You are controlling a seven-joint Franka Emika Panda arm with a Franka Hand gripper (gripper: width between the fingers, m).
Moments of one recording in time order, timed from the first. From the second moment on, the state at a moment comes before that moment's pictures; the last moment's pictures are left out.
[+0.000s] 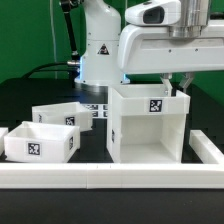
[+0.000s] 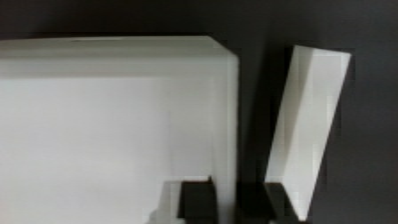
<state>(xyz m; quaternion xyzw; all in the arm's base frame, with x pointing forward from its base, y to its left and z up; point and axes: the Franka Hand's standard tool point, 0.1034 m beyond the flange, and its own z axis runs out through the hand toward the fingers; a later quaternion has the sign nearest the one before) 0.548 0.098 0.105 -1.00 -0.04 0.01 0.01</state>
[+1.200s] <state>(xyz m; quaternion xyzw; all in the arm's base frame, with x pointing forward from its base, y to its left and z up) 0.562 0.095 0.107 -0.93 0.36 0.03 0.04</state>
